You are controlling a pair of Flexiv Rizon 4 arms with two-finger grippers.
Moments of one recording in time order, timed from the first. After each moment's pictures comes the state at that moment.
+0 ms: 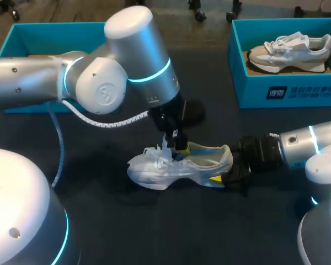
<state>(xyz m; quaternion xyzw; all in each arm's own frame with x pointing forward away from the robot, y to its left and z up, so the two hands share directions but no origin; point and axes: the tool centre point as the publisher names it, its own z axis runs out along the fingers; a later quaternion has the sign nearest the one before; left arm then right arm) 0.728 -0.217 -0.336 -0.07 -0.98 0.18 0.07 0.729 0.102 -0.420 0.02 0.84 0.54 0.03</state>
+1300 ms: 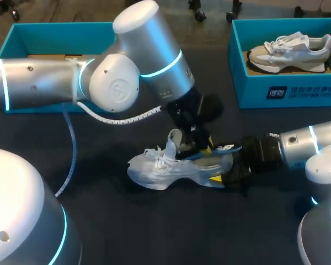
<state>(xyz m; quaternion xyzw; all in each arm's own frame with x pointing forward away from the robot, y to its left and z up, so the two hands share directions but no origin) 0.716 -0.274 -0.317 -0.11 -0.96 0.24 0.08 0.729 0.102 -0.420 0.02 0.84 0.54 0.03</state>
